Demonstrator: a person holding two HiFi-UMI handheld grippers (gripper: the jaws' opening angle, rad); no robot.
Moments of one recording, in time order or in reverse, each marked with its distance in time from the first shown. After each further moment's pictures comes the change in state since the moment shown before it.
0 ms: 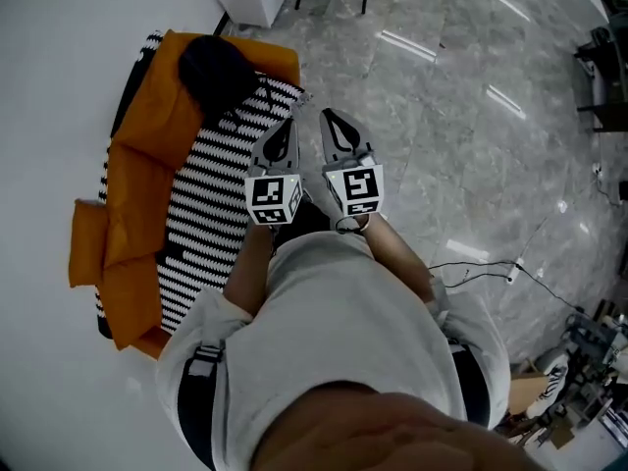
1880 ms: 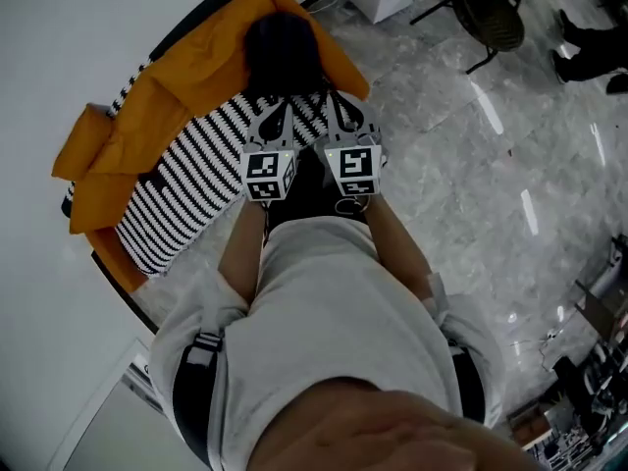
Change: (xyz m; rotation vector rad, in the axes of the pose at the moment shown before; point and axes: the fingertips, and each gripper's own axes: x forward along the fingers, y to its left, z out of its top) left arm 0.166 0.236 -0.036 -0.155 0.191 0.587; right arm 0.331 -0.015 -0.038 -0.138 0.166 0.557
